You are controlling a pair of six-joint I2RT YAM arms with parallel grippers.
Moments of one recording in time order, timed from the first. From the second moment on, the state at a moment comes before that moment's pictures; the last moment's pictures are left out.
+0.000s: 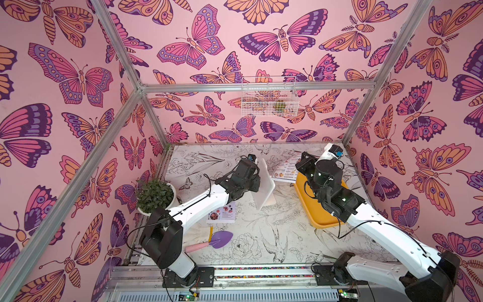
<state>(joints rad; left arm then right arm) -0.70 1.57 1.20 -0.35 -0.12 -0.31 0.65 1.12 1.02 -0.07 0.56 0.86</state>
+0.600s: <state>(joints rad) -0.70 1.57 1.21 -0.35 -0.12 -0.32 0.65 1.16 1.02 0.02 0.46 0.79</state>
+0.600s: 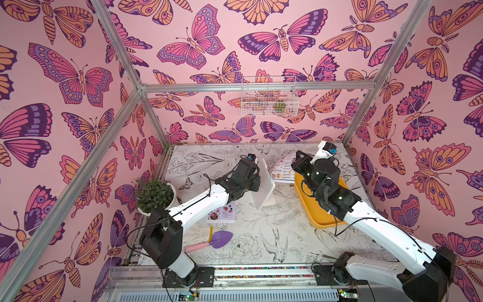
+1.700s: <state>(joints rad) -0.71 1.57 1.18 -0.37 -0.05 -0.38 0.66 1.31 0.99 0.37 0.30 0.54</state>
